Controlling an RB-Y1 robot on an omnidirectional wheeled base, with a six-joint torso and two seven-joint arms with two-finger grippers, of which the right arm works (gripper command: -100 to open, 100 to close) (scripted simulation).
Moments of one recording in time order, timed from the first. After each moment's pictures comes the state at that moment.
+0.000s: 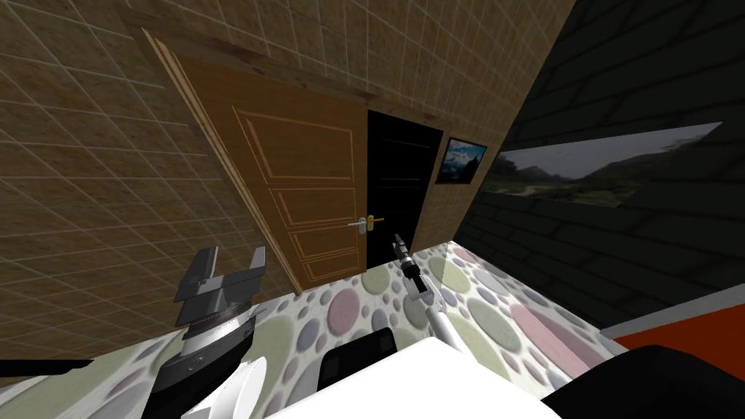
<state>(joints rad) 0.08 -0.15 -0.10 -1.49 0.24 -0.38 -0.33</state>
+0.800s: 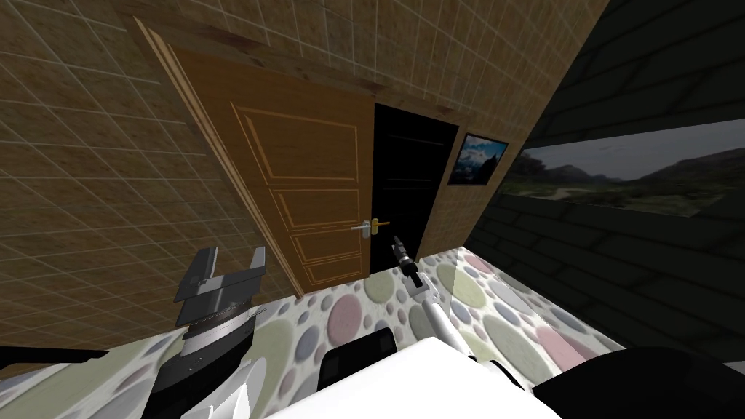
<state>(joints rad) -0.02 -0.16 -0.12 -1.31 0.27 -0.37 -0.38</state>
